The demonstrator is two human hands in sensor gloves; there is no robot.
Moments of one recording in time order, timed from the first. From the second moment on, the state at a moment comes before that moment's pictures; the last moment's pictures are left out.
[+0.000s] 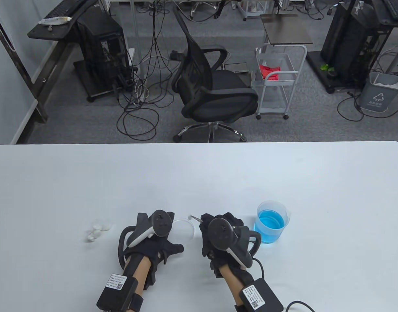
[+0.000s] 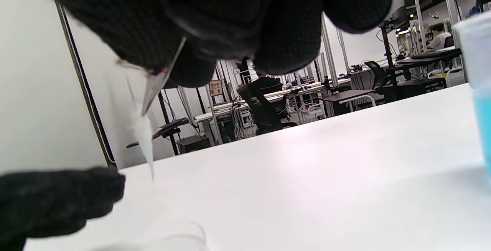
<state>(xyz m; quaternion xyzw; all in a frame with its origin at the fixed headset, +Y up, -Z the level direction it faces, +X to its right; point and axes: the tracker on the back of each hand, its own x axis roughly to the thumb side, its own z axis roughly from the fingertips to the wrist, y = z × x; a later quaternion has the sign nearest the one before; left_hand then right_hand) -0.157 -0.755 -0.369 -0.22 -0.08 0.10 0.97 0.050 -0.686 -0.323 0.03 -0.14 0.98 0.15</state>
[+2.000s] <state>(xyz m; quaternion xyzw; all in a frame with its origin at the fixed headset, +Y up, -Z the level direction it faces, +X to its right) -0.155 -0.775 -0.396 -0.28 -0.10 0.11 0.95 0.009 -0.744 -0.340 0.03 -0.06 1.00 0.04</state>
